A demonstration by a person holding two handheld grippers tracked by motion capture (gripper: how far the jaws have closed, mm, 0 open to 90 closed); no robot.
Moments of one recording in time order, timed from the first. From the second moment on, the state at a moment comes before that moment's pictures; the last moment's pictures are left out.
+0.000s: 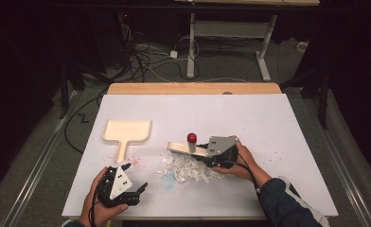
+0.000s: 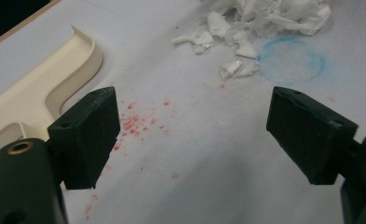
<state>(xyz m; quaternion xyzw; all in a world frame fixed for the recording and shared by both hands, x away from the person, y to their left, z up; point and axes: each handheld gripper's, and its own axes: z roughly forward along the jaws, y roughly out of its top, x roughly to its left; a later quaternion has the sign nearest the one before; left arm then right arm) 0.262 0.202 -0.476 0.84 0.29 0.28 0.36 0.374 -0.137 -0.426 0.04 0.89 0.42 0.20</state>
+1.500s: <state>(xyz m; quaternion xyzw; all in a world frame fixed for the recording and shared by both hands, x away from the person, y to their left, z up) 0.261 0.199 -0.477 0.85 0.28 0.27 0.35 0.363 -0.172 -0.415 0.14 0.88 0.40 0.20</state>
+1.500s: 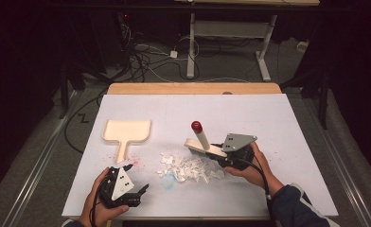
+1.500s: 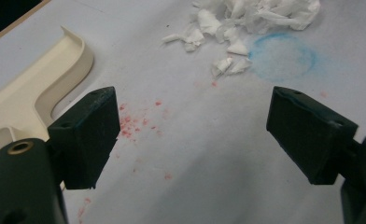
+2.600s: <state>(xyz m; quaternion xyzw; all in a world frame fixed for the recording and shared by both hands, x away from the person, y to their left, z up) 0.262 0.194 -0.478 0.86 0.28 0.27 0.34 0.294 -0.310 -0.419 0.27 0.88 0.38 0.13</state>
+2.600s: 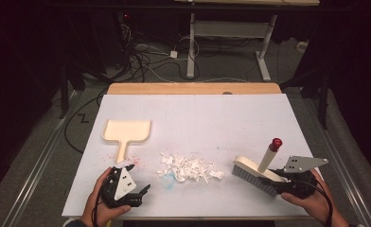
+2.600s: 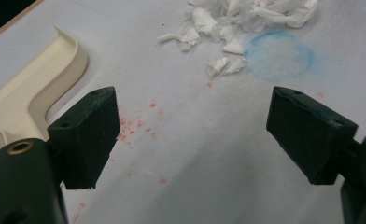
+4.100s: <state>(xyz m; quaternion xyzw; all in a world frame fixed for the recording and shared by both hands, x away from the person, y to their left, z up) 0.261 0.194 -0.476 0.85 0.27 0.27 0.35 0.325 -0.248 -0.412 0.30 0.83 0.36 0.28</state>
